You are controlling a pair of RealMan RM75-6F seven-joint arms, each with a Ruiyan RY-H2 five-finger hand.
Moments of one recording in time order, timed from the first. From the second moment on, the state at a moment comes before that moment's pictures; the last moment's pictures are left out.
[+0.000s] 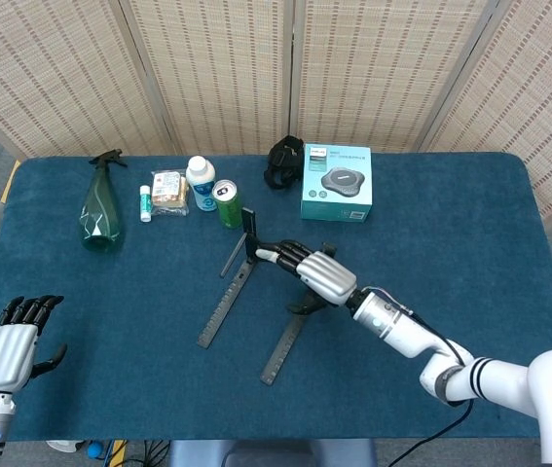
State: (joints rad) left arm -0.14 -1.17 -0.05 -1.70 1.43 1.43 0.23; right arm 0.90 -1.52 0.02 -1.24 -1.63 1.07 0.60
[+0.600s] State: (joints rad) left arm -0.13 -1.17 -0.04 -1.69 1.43 1.44 0.22; right arm 0.86 -1.45 -0.12 -1.31 -1.75 1.07 0.60
